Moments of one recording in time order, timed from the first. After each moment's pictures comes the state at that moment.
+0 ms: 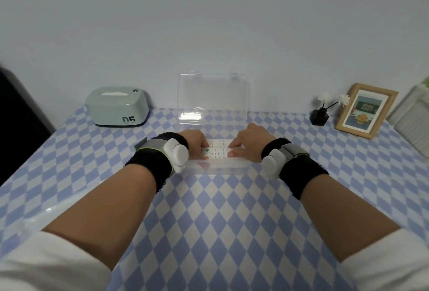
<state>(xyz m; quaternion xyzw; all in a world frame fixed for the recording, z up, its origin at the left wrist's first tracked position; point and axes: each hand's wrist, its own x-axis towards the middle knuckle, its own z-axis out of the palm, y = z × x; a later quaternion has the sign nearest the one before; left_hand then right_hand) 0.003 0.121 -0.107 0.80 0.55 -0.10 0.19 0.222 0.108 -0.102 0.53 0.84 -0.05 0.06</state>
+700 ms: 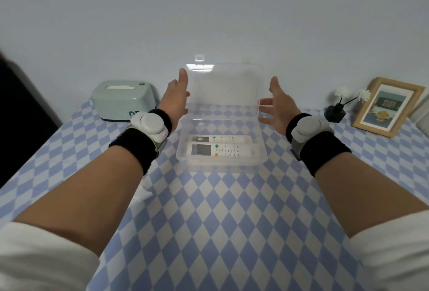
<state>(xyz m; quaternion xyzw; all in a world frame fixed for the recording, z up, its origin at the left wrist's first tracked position) -0.033 0.154 -0.067 0.45 0.59 0.48 0.46 0.232 0.160 -0.074 0.58 0.41 -0.53 -0.46</state>
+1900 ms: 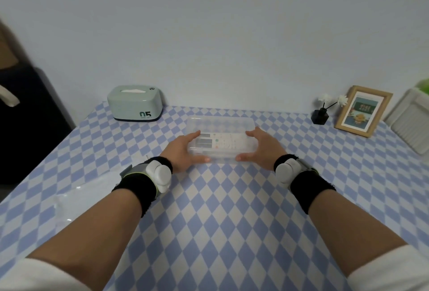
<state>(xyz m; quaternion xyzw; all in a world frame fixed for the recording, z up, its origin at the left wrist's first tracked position) -0.052 0.034 -0.136 0.70 0.62 0.19 0.30 0.227 0.048 -0.128 0.64 0.71 -0.24 -0.20</state>
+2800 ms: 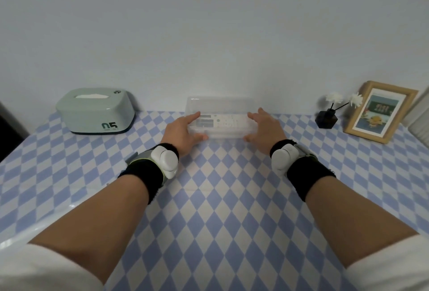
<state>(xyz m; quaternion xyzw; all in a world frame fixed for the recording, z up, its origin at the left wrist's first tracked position) 0.003 0.178 -0.152 0.67 0.63 0.29 0.26 0.257 0.178 -0.135 0.68 0.69 -0.16 -0.18</state>
